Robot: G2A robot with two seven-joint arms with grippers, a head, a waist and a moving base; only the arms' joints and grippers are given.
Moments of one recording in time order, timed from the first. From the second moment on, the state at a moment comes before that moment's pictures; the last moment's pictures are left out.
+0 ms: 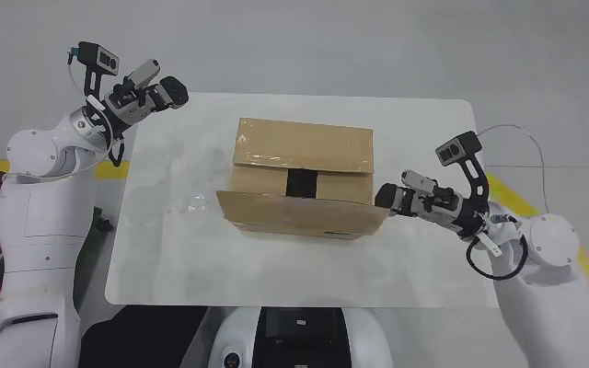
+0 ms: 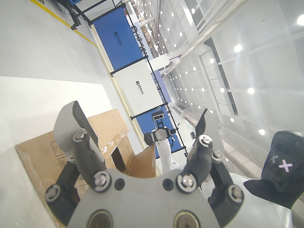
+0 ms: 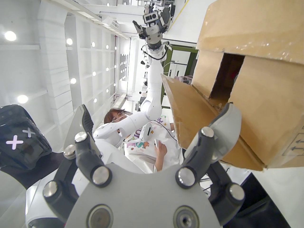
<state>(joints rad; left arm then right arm) 0.75 -0.98 -1.46 -1.22 -0.56 -0.32 -1.05 -1.31 -1.04 1.56 -1.92 0.59 0.06 1.06</state>
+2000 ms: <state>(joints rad) 0.75 -0.98 -1.46 -1.22 -0.56 -0.32 -1.05 -1.37 -0.99 1.42 -1.95 0.23 0.12 1.07</state>
